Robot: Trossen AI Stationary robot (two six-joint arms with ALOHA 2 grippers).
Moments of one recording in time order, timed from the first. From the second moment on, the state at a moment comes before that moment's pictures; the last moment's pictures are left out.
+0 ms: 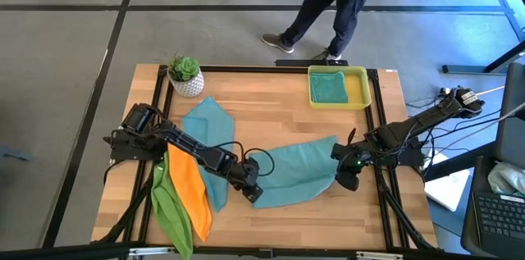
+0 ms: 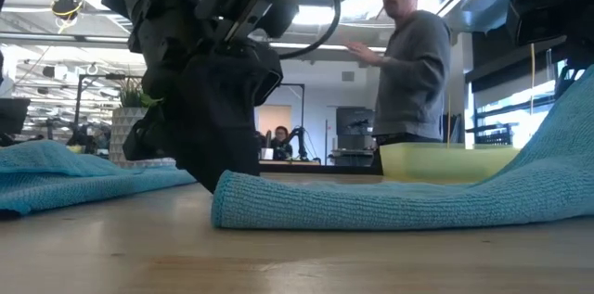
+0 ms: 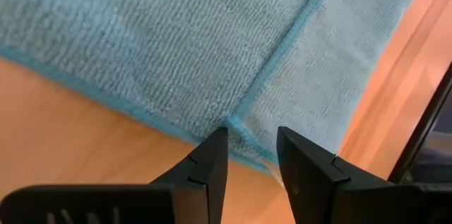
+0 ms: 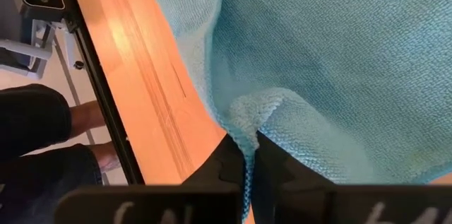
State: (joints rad) left arm -0.33 1.87 1.03 -0.12 0.07 -1.20; right arm 0.42 0.98 0.58 -0.60 -0.19 0.99
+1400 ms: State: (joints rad) left arm -0.33 1.83 1.03 -0.10 0.09 -1.14; right arm 0.42 0.94 0.58 -0.59 -0.23 0.99
